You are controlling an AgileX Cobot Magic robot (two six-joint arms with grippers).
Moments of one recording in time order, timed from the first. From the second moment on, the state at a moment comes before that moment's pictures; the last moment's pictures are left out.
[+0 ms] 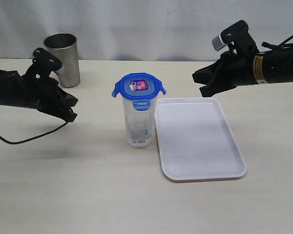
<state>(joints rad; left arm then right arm) -0.14 1.88 -0.94 -1.65 0.37 2.11 0.06 1.80 -1.09 -1.70 -0.57 1.26</state>
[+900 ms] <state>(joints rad) -0.11 1.88 -0.98 -1.48 -0.38 1.63 0.06 1.80 -1.09 -1.70 -0.58 1.26</state>
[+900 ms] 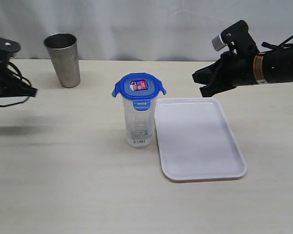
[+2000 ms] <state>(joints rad) 0.08 2.16 -0.80 1.26 -1.19 -0.27 0.06 1.80 -1.09 -1.72 -0.59 1.27</state>
